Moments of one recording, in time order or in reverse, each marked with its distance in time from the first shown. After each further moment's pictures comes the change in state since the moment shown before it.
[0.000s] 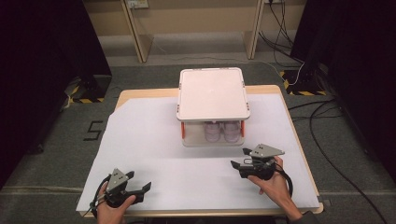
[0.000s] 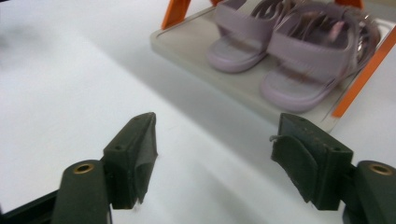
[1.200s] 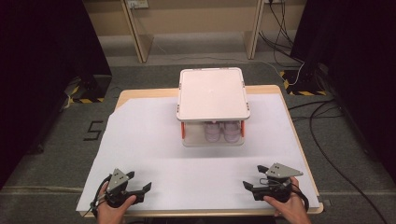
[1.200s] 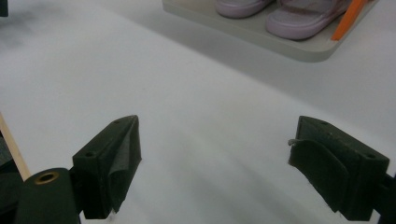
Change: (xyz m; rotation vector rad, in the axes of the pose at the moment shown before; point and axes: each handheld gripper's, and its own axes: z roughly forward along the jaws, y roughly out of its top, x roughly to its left) left arm -0.001 0.000 0.001 0.006 0.000 0.003; right arm 0.012 -0.049 -0.044 0.032 0.008 0.065
